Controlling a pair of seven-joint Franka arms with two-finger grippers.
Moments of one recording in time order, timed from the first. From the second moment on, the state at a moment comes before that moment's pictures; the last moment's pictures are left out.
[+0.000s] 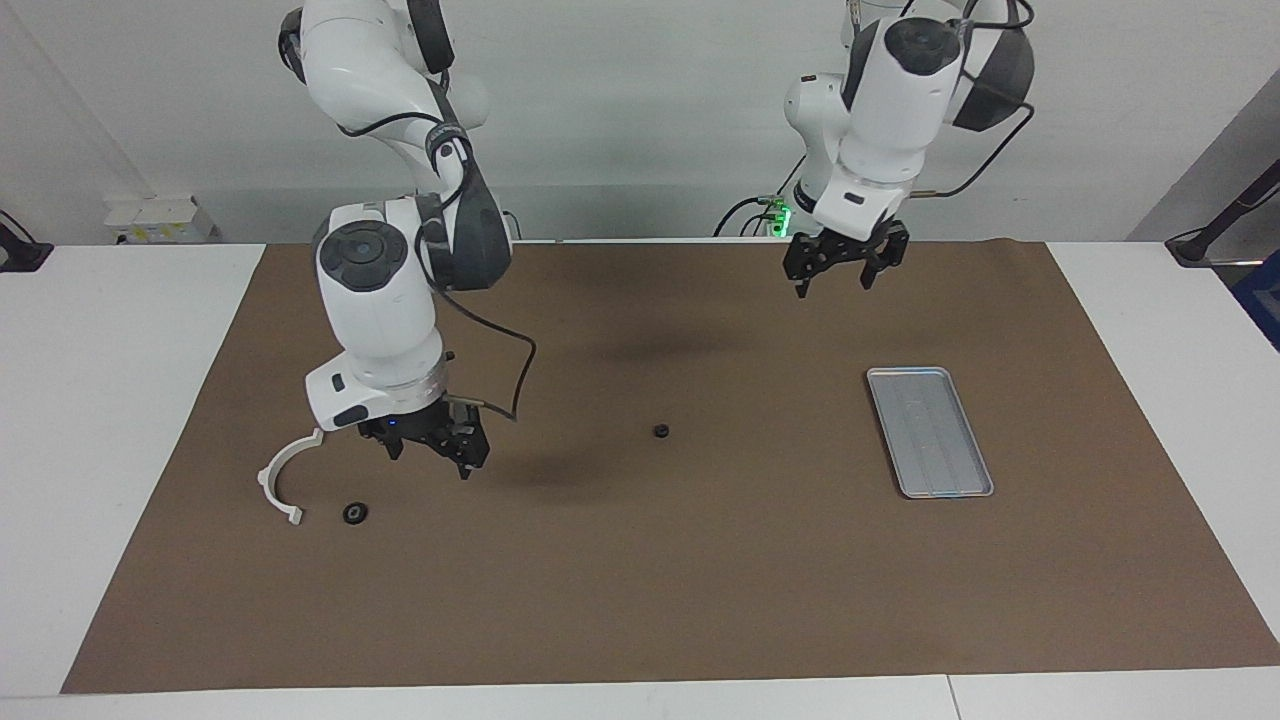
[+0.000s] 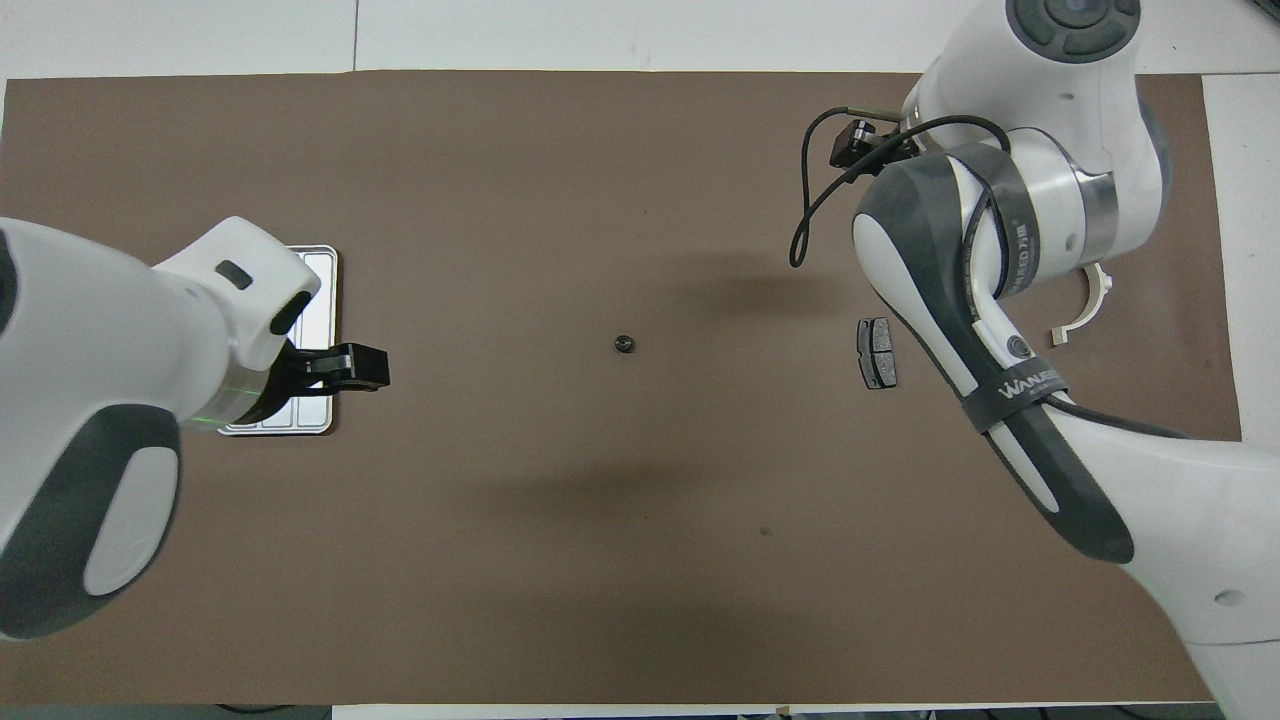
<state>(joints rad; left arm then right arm) -0.26 -0.06 -0.19 -1.89 0.01 1.83 -0.52 0.09 0.50 0.11 -1.31 -0.16 1.87 0.50</state>
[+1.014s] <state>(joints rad) -0.47 0.42 -0.19 -1.63 0.08 2.06 -0.83 -0.10 0.50 0.11 -1.35 -0.14 1.92 0.17</state>
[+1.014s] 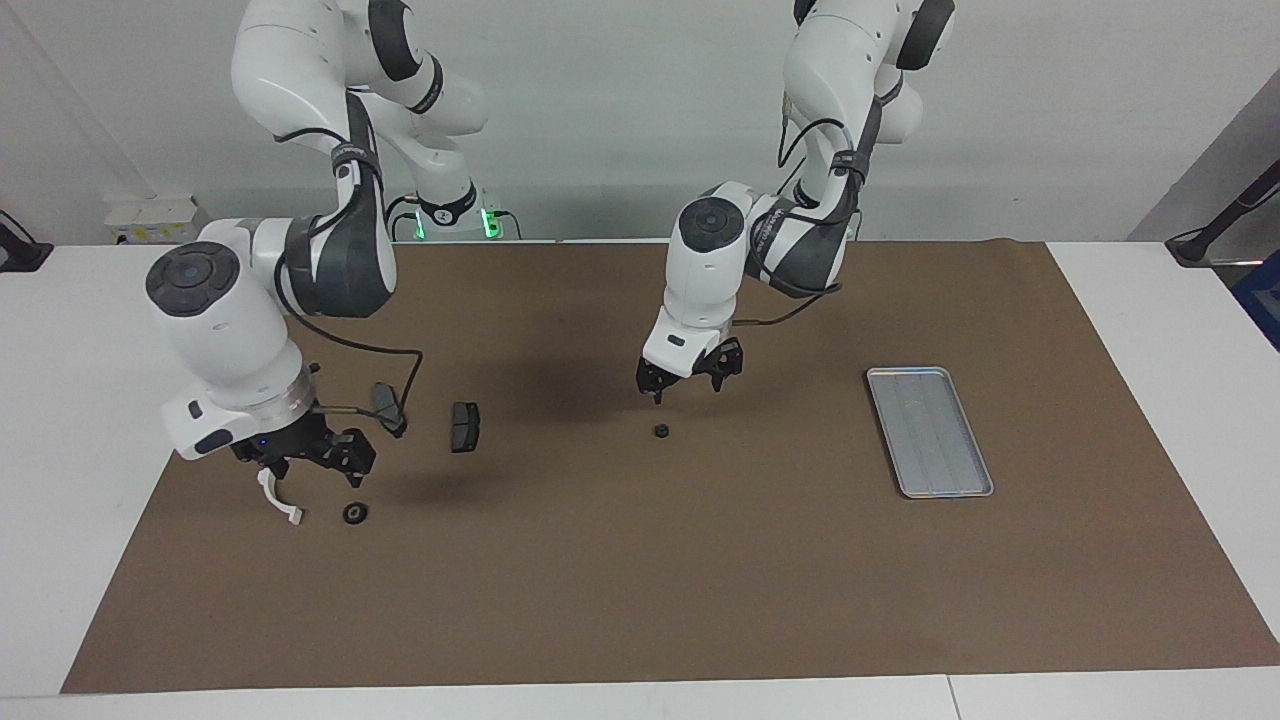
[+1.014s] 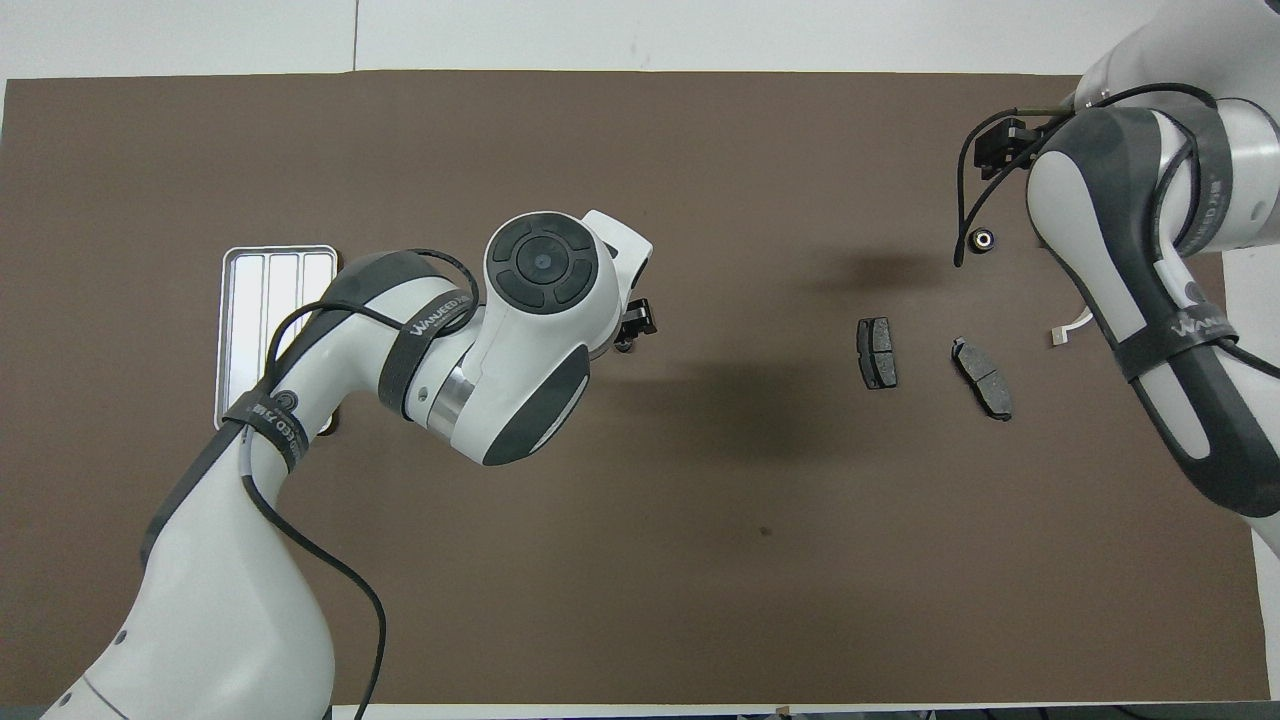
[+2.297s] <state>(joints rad) -0.50 0.50 -0.19 -1.65 0.10 2.18 -0.83 -0.19 0.51 0.11 -1.71 -0.10 2.30 0.31</state>
